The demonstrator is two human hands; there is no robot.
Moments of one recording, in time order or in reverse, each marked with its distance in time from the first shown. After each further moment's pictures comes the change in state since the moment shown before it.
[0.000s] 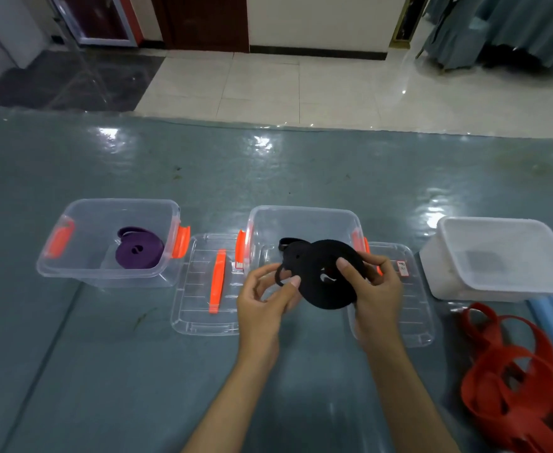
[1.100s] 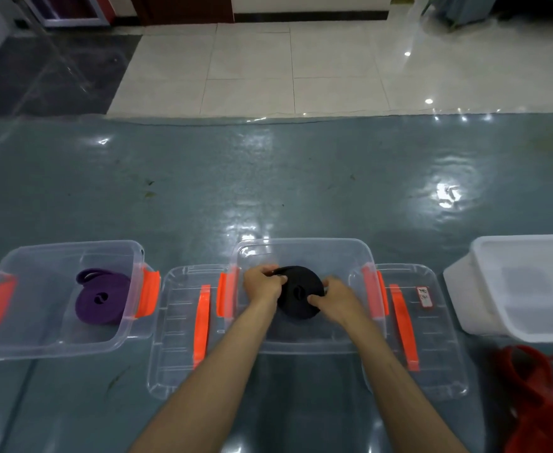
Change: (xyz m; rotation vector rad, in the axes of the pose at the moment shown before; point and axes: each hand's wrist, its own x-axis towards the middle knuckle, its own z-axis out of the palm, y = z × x) left_hand 0.246 -0.085 0.038 0.689 0.201 -0.250; right_hand 0.170 0.099 0.038 -1.120 -0.422 0.397
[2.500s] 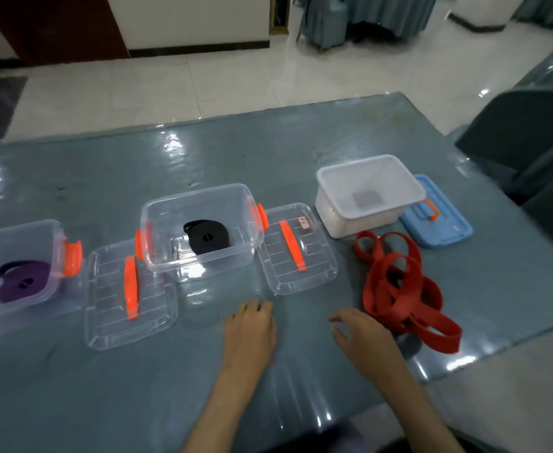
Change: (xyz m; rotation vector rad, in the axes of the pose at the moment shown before) left_hand -0.294 -0.128 -0.030 1.117 -0.166 1.043; right_hand -0.304 0.245 -0.002 -0.247 0.521 -0.187
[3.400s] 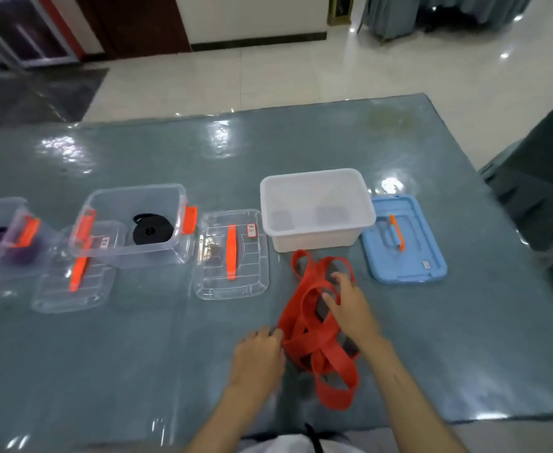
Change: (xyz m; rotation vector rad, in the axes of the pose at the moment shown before) left_hand 0.043 0.274 0.100 0.171 -0.226 -0.164; right_hand 0.158 0.253 -0.074 0.289 -0.140 -0.047
